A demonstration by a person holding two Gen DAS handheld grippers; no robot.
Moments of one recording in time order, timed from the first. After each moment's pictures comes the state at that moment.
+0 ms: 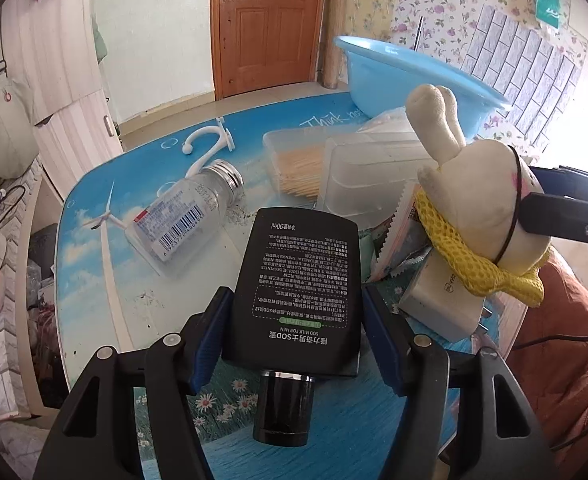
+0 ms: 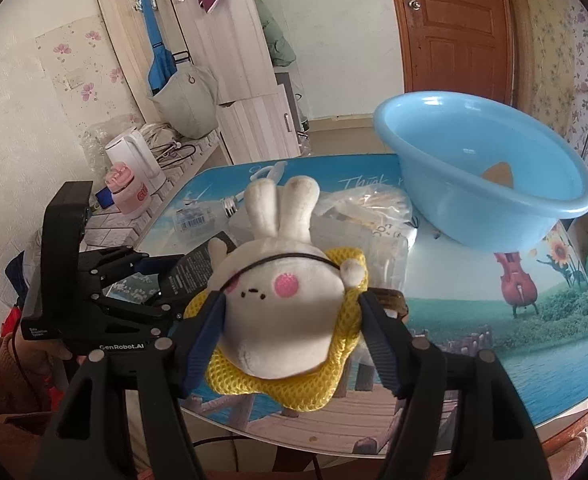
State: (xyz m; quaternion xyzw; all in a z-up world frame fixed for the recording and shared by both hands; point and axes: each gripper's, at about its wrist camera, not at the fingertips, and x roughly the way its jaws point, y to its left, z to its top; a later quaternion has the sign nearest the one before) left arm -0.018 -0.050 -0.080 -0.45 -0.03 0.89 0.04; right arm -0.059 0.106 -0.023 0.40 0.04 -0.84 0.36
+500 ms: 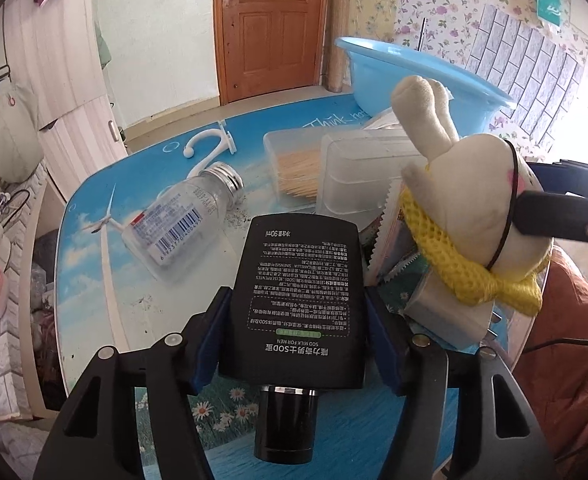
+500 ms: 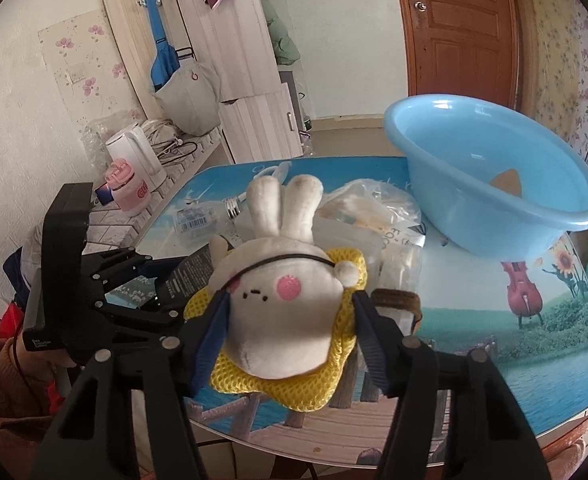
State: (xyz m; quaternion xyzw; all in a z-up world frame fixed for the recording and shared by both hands) left arm -0.021 -0.053 -0.082 -0.44 -0.02 0.90 0.03; right arm -0.062 0.097 -0.025 0.40 0.05 -0.84 0.36
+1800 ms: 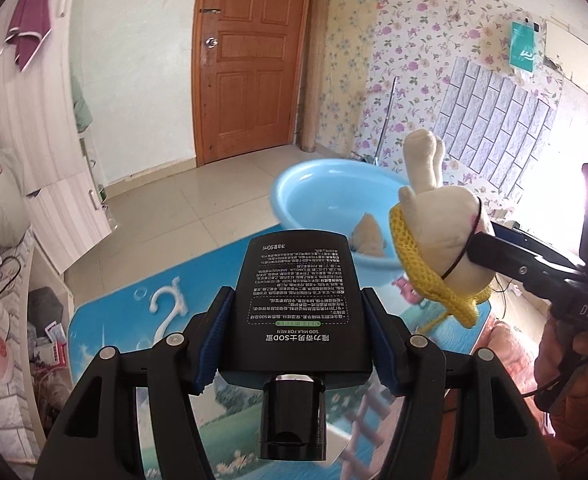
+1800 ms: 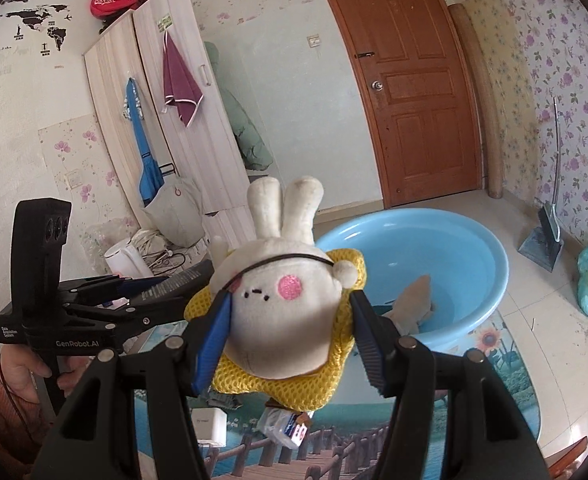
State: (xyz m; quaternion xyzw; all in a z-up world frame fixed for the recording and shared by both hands) left arm -0.071 0.001 0.055 -0.35 -0.03 0.93 0.07; right arm -0.102 0.192 0.057 0.26 -0.06 -0.90 0.34
